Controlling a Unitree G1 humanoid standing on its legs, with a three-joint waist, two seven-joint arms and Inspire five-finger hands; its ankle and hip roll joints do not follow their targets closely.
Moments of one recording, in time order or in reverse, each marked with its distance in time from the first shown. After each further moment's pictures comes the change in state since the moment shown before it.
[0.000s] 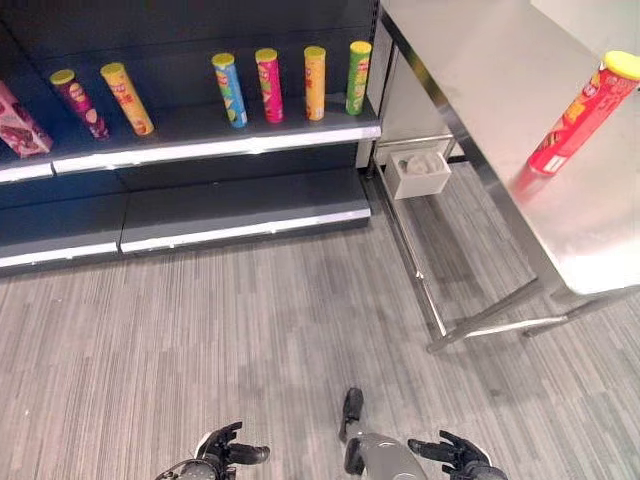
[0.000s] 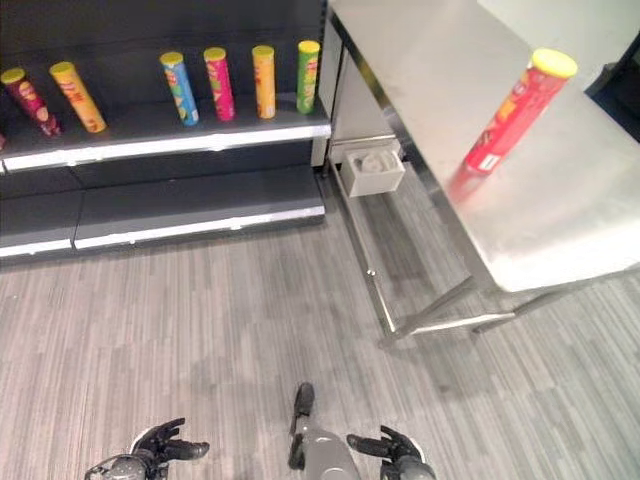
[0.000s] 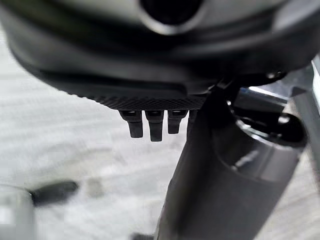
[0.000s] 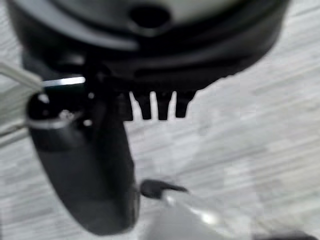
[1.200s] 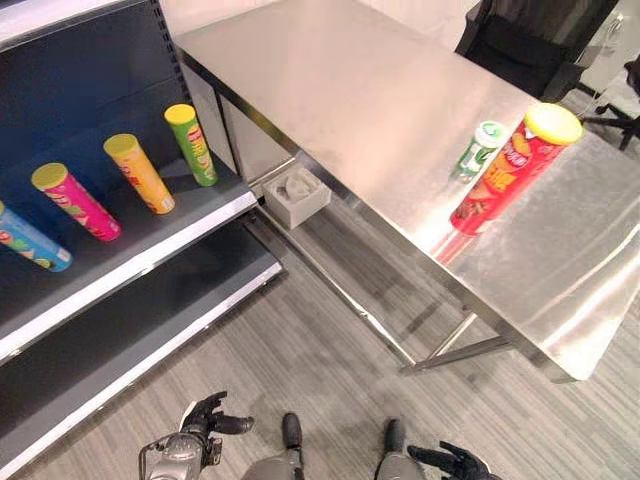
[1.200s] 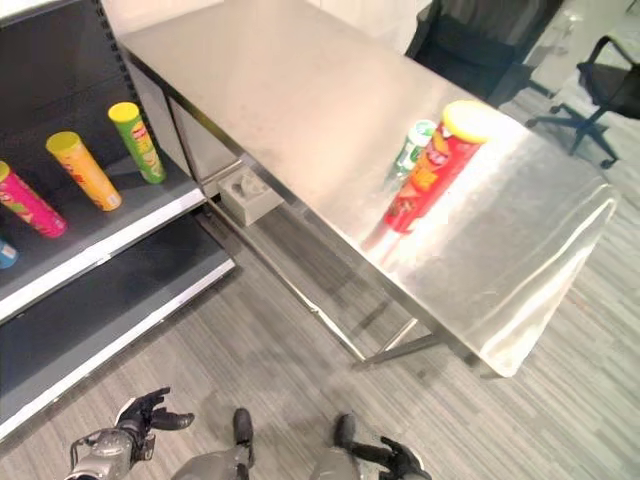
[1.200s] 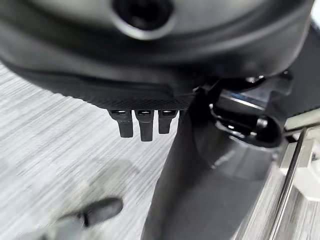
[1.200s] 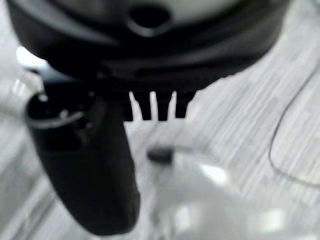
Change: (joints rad) left arm -0.037 0.130 -0.038 -0.034 -0.041 -0.005 0.044; right arm 0.016 0.052 -0.106 0.119 0.007 0.006 -0.015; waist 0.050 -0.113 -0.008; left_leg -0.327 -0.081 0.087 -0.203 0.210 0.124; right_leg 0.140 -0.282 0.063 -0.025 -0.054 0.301
